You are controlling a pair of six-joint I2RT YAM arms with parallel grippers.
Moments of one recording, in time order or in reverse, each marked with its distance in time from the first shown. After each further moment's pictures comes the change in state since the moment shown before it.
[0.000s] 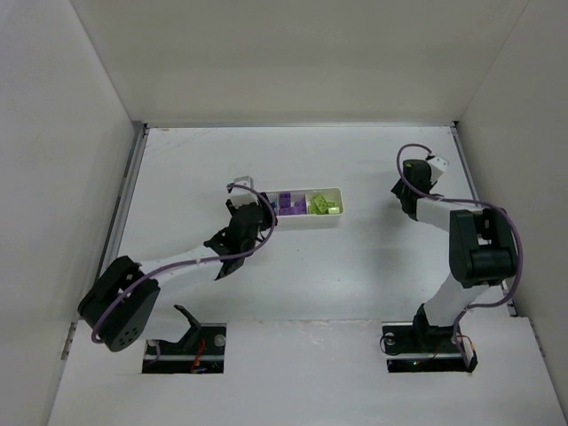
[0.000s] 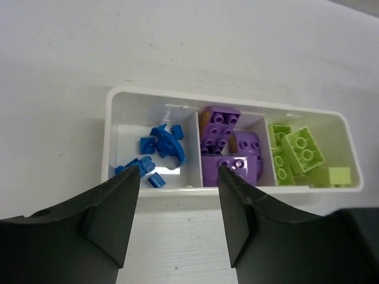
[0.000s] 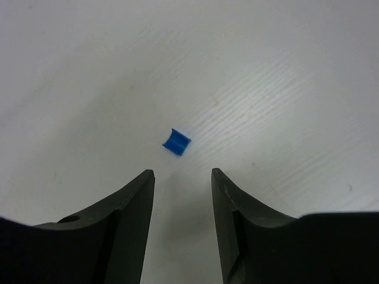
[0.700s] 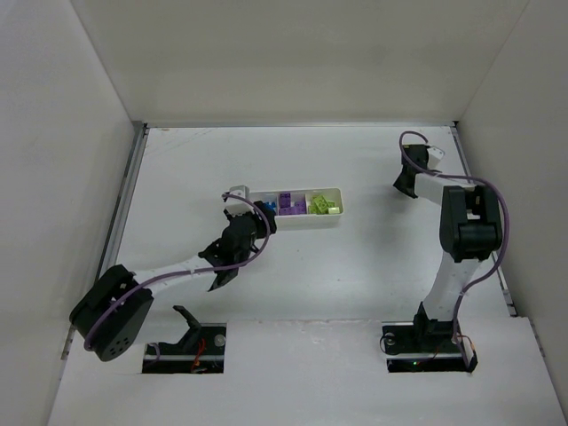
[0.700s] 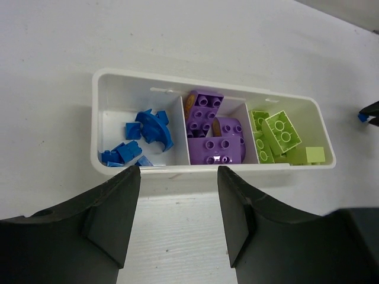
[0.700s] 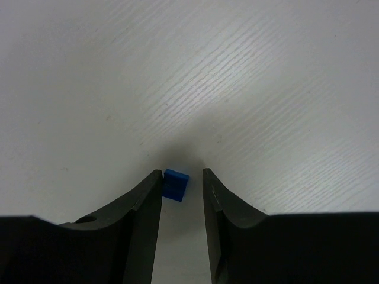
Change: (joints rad) left arm -0.031 -0.087 -0.133 0.124 0.051 -0.023; right arm -0.048 0.261 0.352 -0.304 -0.025 -0.010
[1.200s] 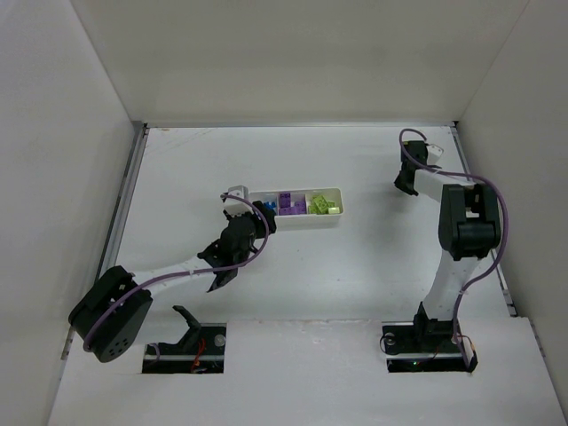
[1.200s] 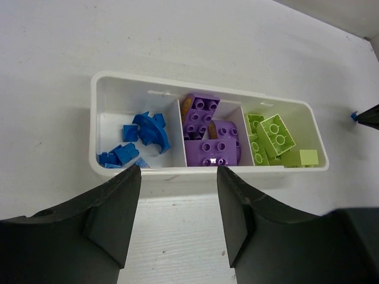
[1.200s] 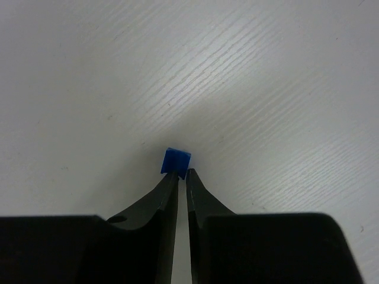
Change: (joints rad) left arm 0.004 -0.015 -0.011 0.018 0.003 -0.011; right arm 0.001 0.020 0.061 -0.082 0.000 -0.009
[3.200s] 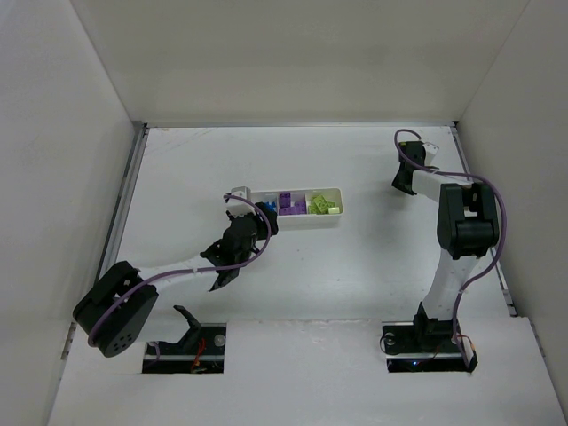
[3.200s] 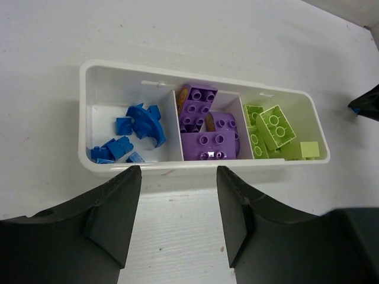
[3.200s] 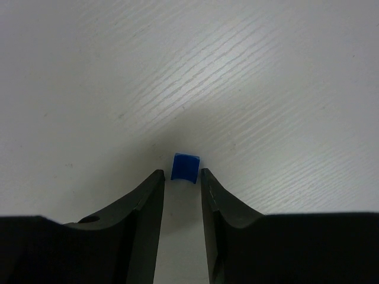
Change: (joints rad) left arm -0.001 0.039 -0.002 0.023 0.028 -0.011; right arm 0.010 0.013 -0.005 0.045 -0.010 -0.082
